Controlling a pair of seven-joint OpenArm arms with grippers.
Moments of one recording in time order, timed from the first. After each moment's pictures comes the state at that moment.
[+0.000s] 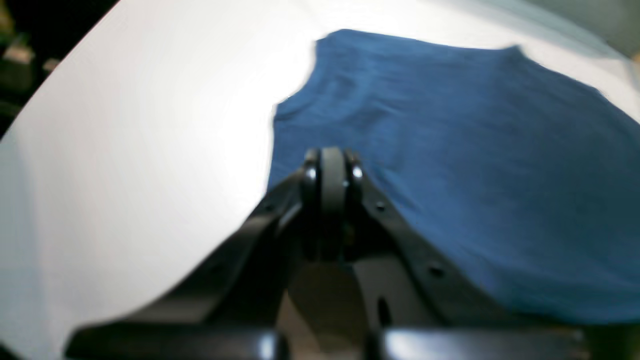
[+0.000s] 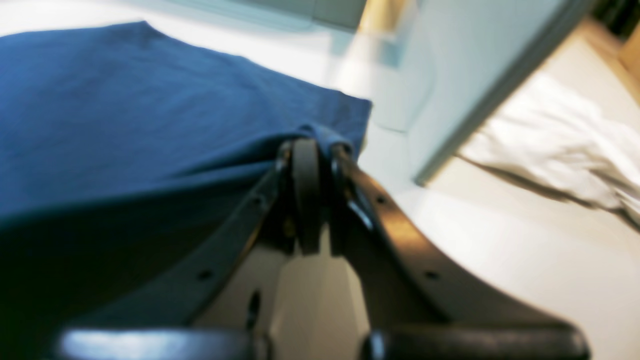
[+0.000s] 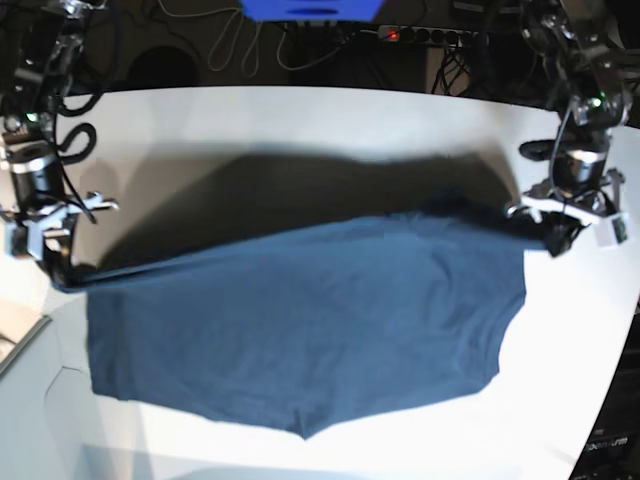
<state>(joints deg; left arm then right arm) 17.3 -2.4 -28.1 108.5 -21.1 -11.6 29.2 -15.2 6.6 30.1 101.0 -1.3 26.6 -5.2</state>
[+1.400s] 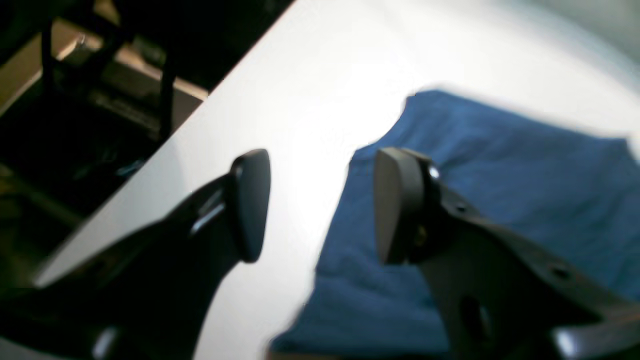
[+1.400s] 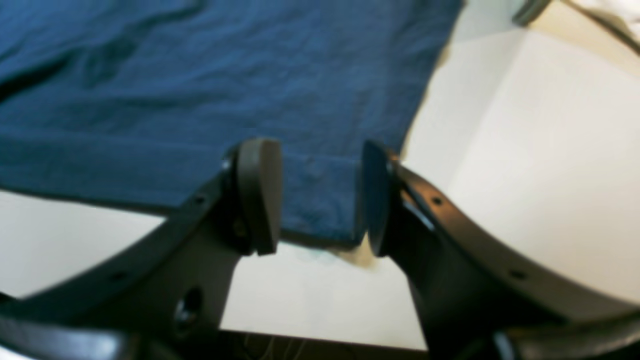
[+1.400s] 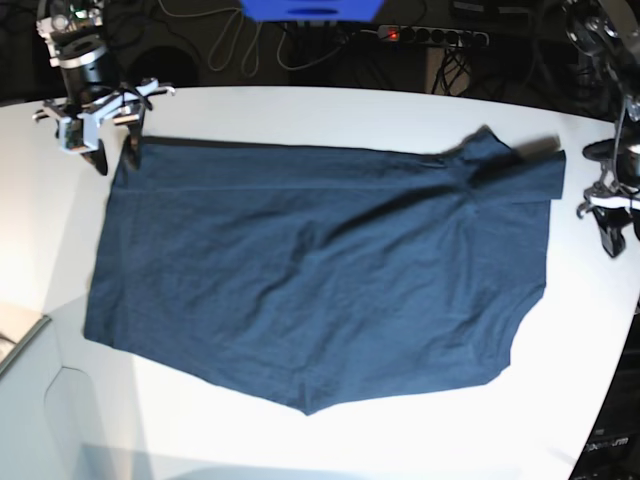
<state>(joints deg) 17.1 -4.0 -38.1 109.7 -24.7 -11.2 28.6 -35.7 -1.8 24.8 107.4 -1.4 26.6 -4.8</state>
